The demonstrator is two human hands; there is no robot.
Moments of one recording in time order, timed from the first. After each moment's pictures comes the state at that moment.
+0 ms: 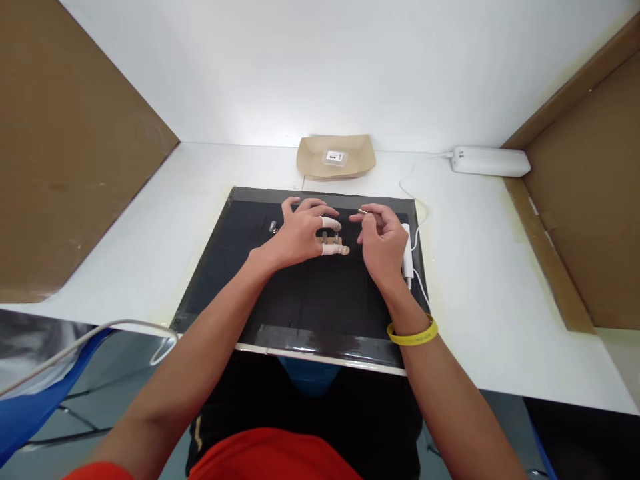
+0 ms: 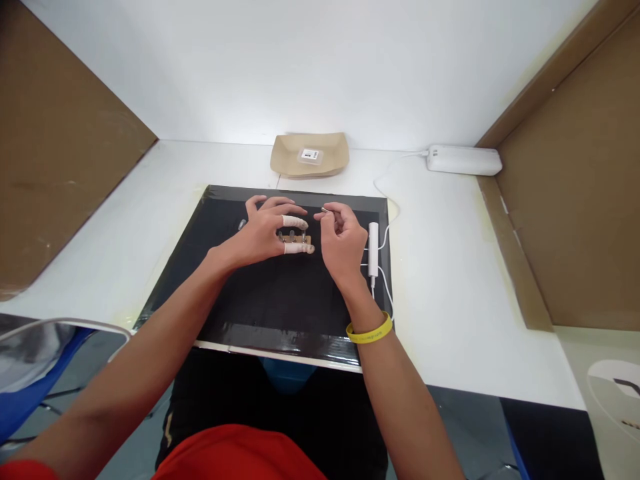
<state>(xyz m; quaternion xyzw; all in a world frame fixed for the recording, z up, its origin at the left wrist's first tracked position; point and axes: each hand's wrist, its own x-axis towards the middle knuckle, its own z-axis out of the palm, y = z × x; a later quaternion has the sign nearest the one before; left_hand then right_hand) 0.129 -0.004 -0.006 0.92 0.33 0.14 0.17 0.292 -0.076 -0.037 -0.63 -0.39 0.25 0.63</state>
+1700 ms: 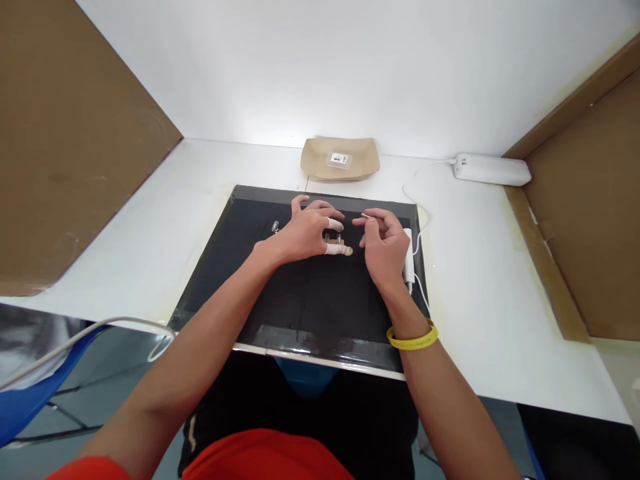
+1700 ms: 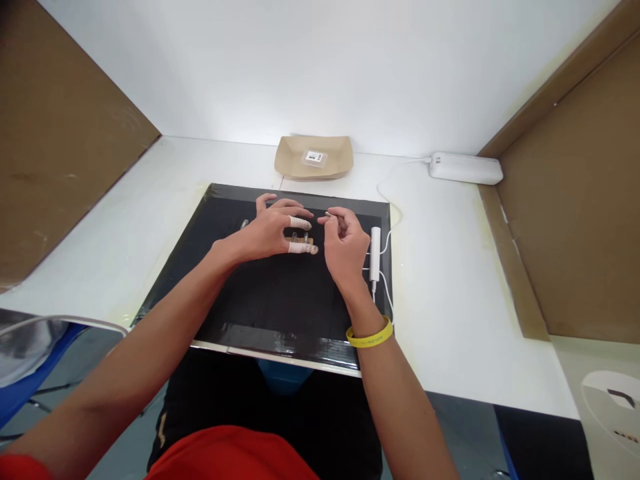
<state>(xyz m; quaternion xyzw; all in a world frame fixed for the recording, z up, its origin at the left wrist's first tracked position) 0.135 0.007 -0.005 0.92 0.31 0.11 0.19 0.294 -0.075 -0.043 -0.63 -0.40 0.24 0.63</state>
